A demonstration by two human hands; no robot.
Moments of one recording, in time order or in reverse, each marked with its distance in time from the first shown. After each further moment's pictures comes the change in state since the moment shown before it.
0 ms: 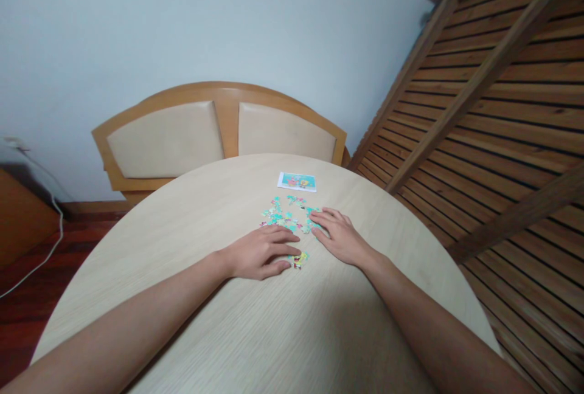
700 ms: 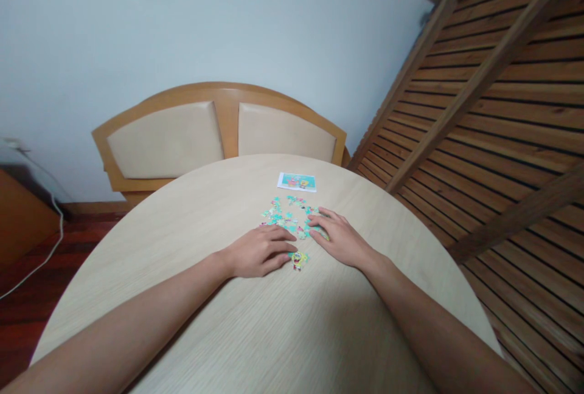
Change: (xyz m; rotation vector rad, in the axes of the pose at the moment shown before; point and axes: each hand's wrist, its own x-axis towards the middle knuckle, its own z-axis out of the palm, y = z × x) left_hand -0.001 -0.002 0.002 0.017 0.028 -0.055; right_hand 0.000 -0.005 -0.004 0.055 -0.002 -0.078
